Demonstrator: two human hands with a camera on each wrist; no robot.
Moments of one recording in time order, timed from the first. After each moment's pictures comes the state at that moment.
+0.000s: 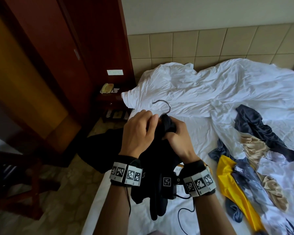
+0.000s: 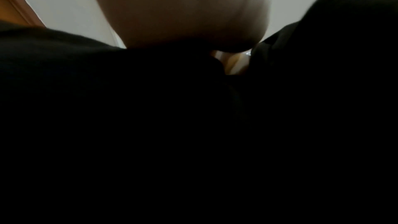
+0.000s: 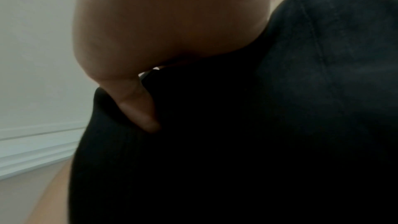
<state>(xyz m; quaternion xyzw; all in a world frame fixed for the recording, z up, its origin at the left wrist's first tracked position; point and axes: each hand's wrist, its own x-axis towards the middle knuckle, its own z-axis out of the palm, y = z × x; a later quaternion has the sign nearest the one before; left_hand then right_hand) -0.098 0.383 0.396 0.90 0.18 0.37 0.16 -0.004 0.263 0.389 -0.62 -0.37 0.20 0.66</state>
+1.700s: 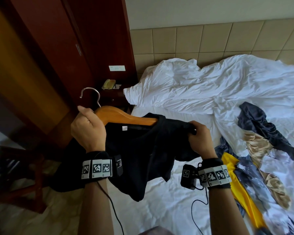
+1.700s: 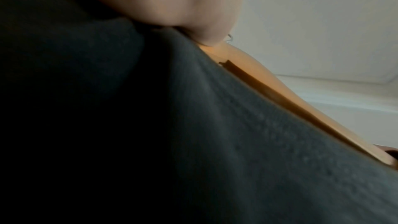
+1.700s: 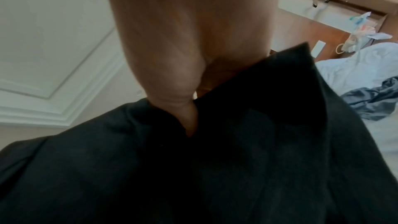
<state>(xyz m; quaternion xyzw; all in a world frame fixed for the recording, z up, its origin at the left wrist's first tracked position) -0.167 0.466 0.404 0.66 0.43 0.61 0.08 0.063 0.242 0.316 -0.82 -0.31 0.06 0.47</state>
